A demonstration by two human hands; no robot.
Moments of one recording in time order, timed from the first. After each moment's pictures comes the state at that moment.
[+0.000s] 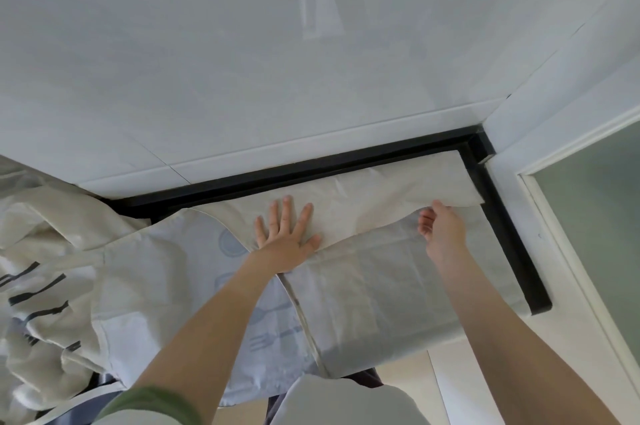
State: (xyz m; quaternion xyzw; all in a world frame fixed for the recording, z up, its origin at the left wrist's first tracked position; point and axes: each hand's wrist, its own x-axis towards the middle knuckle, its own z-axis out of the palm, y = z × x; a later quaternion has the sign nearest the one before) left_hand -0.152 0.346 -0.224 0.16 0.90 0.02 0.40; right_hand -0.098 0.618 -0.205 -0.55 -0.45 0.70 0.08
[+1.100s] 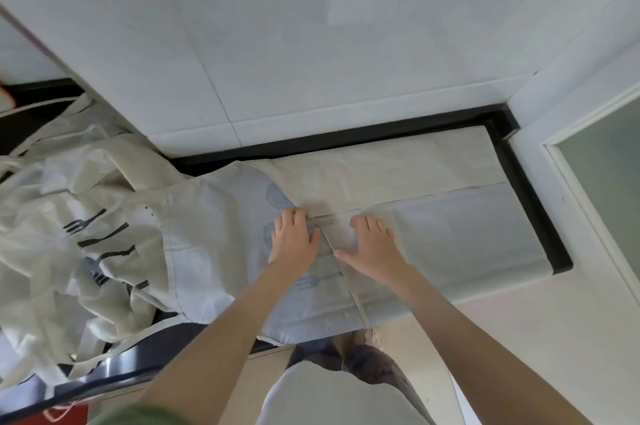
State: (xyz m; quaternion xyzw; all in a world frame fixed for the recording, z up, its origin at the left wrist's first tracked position) left_hand -0.080 0.268 -0.221 0.08 0.96 0.23 0.16; right_hand -0.034 0.431 -0.213 -0.08 -0.96 0.21 -0.18
